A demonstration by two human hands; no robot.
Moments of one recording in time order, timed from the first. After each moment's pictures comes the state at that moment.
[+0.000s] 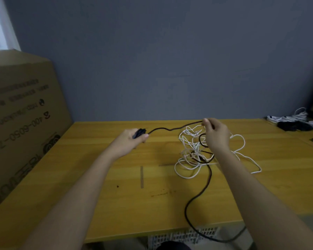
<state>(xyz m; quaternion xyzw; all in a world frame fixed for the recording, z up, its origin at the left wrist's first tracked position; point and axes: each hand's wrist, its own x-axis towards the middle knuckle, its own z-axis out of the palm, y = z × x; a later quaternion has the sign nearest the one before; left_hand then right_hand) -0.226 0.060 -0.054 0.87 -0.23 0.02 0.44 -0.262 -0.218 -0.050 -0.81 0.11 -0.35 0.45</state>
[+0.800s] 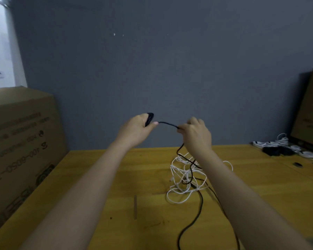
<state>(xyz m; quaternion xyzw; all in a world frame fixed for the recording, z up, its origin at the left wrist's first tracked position) -0.239 0.013 0.070 0.88 -0.26 0.23 0.31 -0.274 -0.179 0.048 -0.93 0.02 -0.37 0.05</state>
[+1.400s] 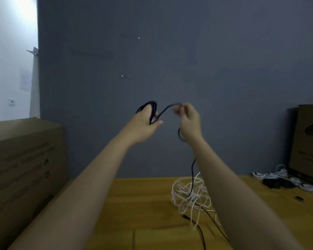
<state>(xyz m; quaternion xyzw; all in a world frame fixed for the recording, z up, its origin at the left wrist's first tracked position) -0.279 0.021 0.175 0.82 -0.34 0.30 0.35 -0.261 -0.153 0.169 -0.72 -0.13 -0.47 0.49</state>
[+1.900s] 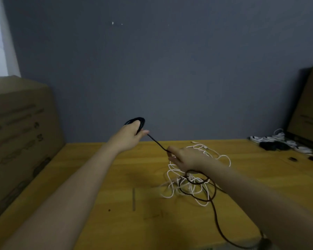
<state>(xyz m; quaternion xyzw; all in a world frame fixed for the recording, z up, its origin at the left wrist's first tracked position) -0.228 0.034 0.036 0.92 -0.27 0.13 0.24 -0.276 -0.191 -0.006 -0.98 -0.17 -0.08 0.02</state>
